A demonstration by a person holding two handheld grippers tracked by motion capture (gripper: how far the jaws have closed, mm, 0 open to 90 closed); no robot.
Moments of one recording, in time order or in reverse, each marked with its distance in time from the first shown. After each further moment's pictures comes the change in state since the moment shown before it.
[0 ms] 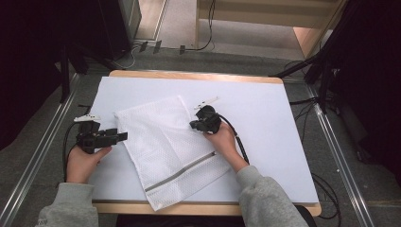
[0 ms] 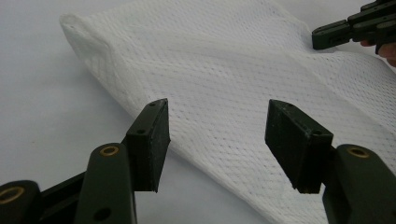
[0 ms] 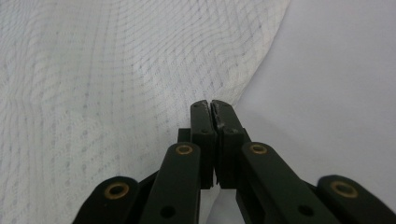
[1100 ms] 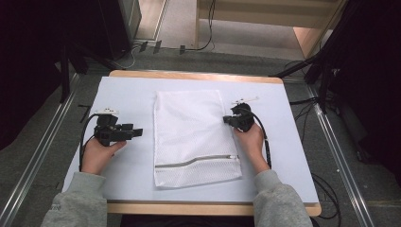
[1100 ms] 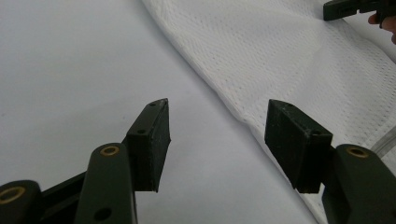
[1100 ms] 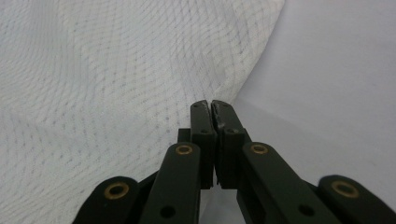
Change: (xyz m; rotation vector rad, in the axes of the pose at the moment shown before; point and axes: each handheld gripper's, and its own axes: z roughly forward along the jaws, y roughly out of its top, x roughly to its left) left arm -0.022 0.024 0.038 0.048 -0.078 0.079; right arm -0.075 -0.049 -0.059 -0.056 -0.177 0.233
